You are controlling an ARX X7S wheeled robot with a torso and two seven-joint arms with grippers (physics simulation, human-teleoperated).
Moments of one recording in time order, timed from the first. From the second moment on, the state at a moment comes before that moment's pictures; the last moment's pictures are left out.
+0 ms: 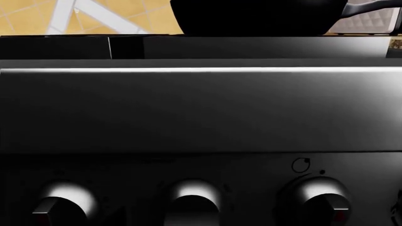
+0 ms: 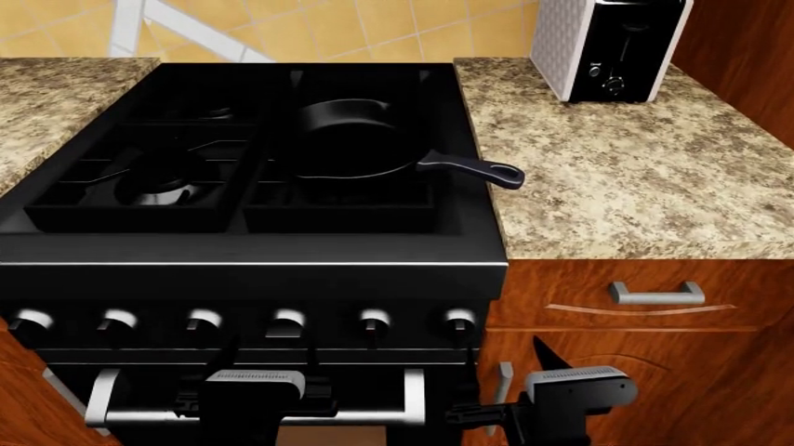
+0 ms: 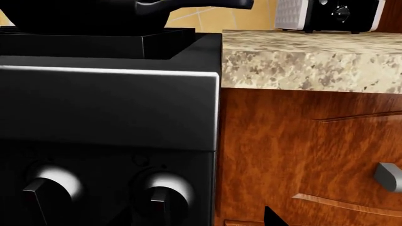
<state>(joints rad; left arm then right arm) 0.00 -0.10 0.11 0.00 -0.09 0.00 -0.10 -0.04 0.10 -0.14 -0.15 0.09 0.14 0.07</state>
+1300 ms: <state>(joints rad) -0.02 -0.14 0.18 -0.06 -0.15 0.03 -0.15 0.24 0.09 -0.28 0.25 0.12 0.11 0.08</state>
